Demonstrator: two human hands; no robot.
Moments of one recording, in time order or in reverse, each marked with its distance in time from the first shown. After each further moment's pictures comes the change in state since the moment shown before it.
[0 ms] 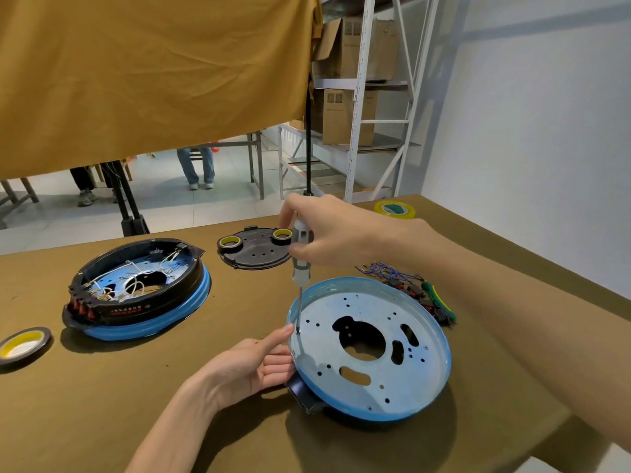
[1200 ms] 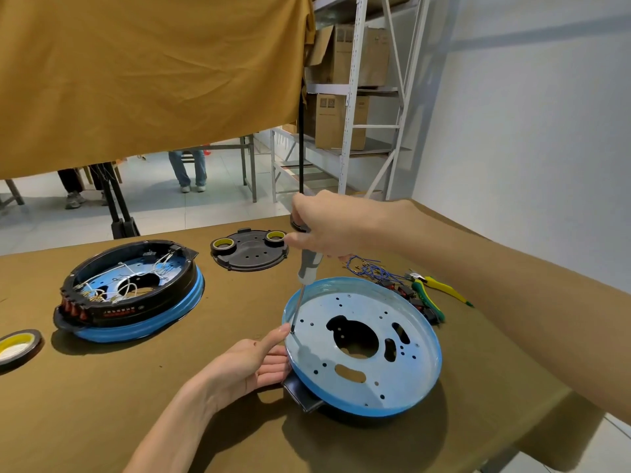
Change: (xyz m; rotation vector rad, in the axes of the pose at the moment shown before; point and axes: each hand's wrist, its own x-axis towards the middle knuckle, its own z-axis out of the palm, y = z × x) left_hand -0.001 -0.002 0.008 0.112 0.080 0.037; right_hand 0.005 -0.006 -0.017 -0.226 -0.104 0.136
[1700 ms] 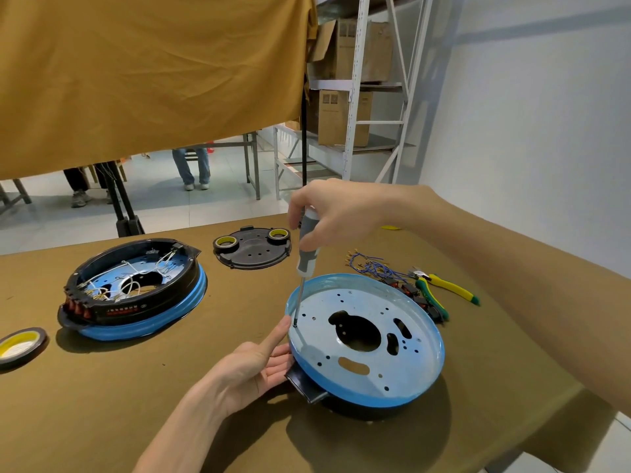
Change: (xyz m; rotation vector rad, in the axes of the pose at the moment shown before) left_hand -0.009 -0.001 0.013 -0.297 0.007 -0.045; right_hand -0.001 0.007 -0.019 0.155 -0.070 -0.040
